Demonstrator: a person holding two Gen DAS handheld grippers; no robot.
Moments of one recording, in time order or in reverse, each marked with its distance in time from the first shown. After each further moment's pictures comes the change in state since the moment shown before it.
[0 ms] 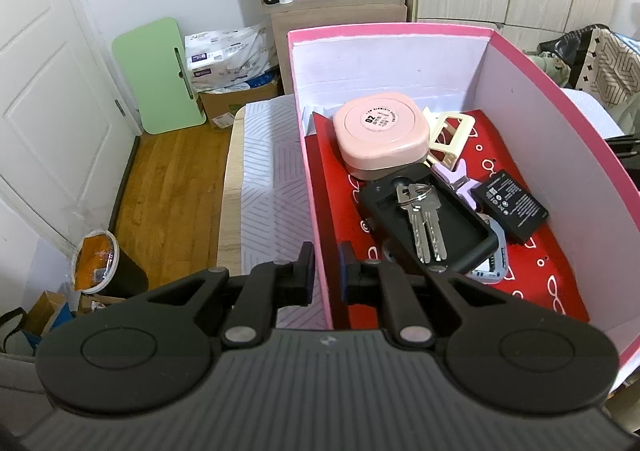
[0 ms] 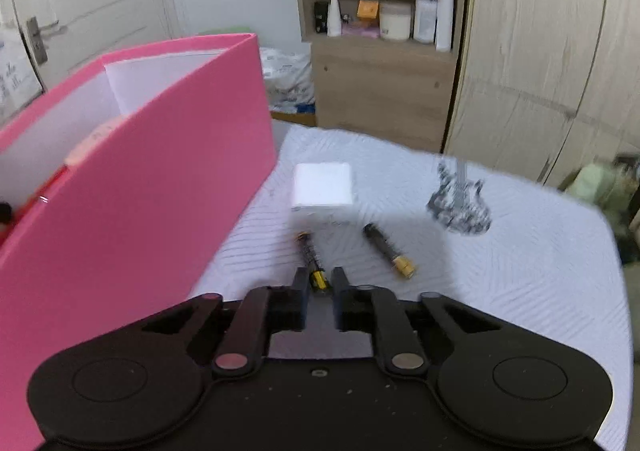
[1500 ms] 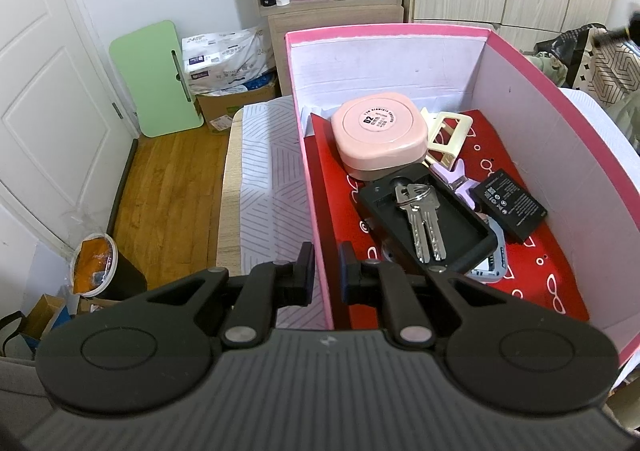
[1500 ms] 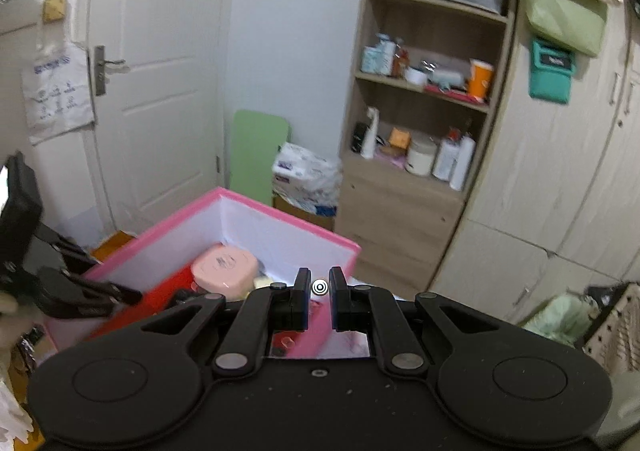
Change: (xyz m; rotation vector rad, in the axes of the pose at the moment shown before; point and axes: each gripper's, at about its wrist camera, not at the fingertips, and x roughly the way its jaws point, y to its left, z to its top) left arm 0.000 -0.002 0.000 0.006 -0.007 -0.007; right arm -0.146 0.098 0.058 -0.236 -0.269 -0.039
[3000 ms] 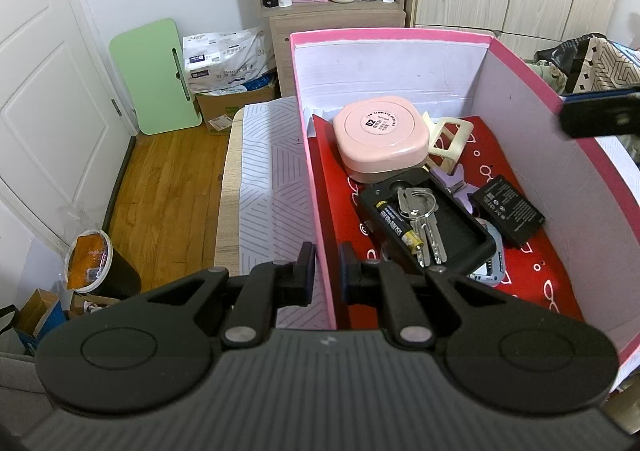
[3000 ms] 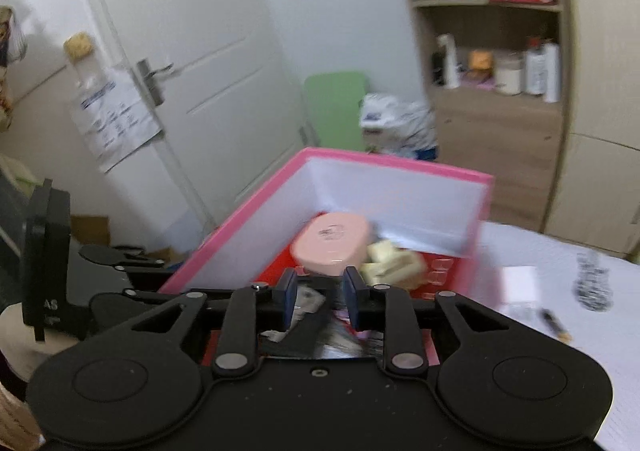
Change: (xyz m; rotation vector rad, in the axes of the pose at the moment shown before) left arm 0.000 0.003 -0.001 -0.026 -0.010 -0.012; right arm 0.055 0.000 -0.022 0.243 0.129 0.314
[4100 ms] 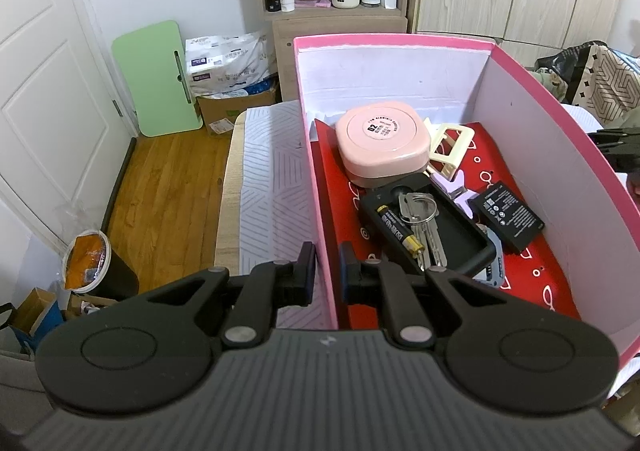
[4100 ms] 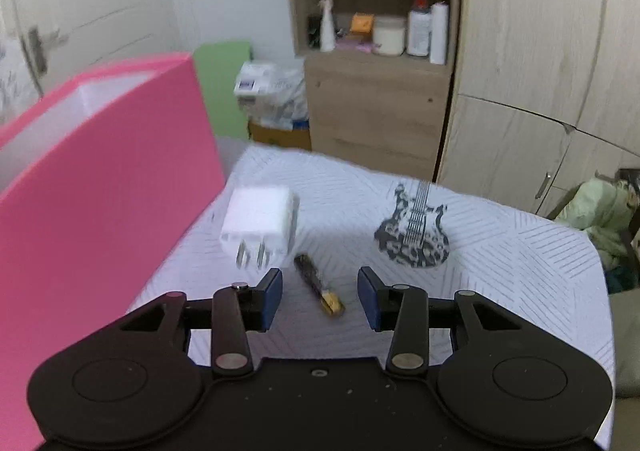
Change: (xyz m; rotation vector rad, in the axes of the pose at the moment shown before) left arm -0.003 0.003 -0.001 -0.016 -0.020 -0.005; right arm 0.053 -0.162 -0.053 0.006 0.041 -0.274
